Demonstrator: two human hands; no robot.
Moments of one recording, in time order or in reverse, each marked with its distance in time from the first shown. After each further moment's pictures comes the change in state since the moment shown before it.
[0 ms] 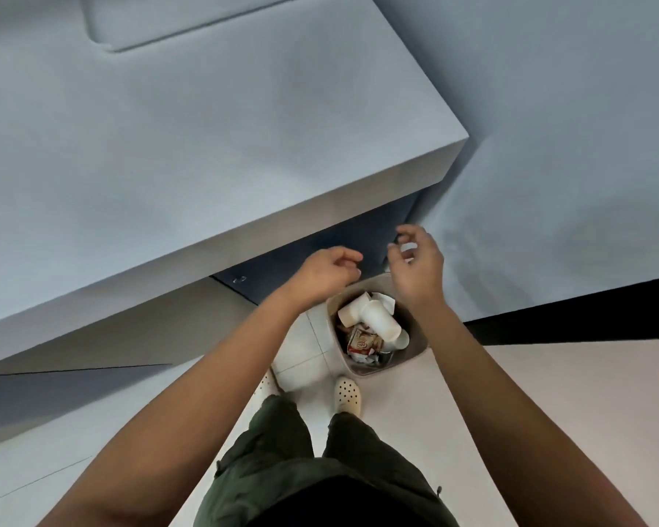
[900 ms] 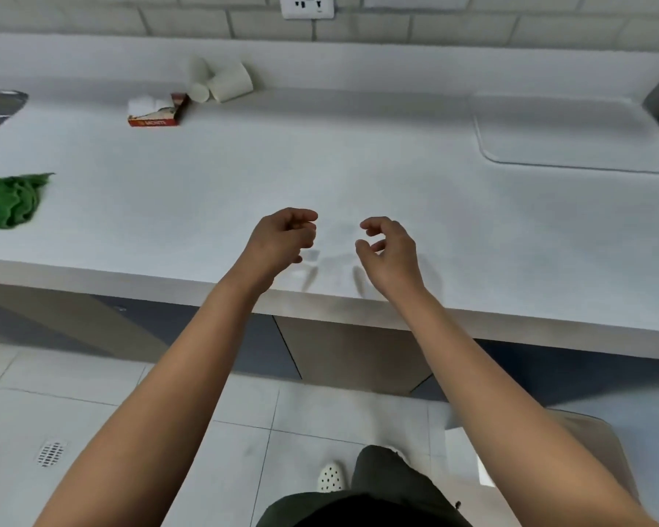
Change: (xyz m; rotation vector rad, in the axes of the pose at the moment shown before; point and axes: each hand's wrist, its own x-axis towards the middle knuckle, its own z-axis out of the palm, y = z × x) left_hand -0.298 -0.182 -0.361 -0.425 0.816 0.165; right_hand -0.209 -0.287 0.330 0.018 -0.565 -0.530
